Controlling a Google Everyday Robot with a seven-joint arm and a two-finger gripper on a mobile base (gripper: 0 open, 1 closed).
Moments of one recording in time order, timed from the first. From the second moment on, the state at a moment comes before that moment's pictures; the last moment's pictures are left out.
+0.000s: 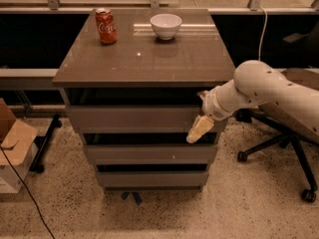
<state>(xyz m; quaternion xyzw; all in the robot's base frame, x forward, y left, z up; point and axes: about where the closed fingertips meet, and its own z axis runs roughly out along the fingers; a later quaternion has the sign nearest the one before) 0.636 -0.135 0.699 -0.58 0.75 0.10 0.30</state>
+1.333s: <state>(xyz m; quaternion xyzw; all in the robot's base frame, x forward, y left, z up) 0.638 -0.150 0.663 -0.57 0.77 0.11 0.26</state>
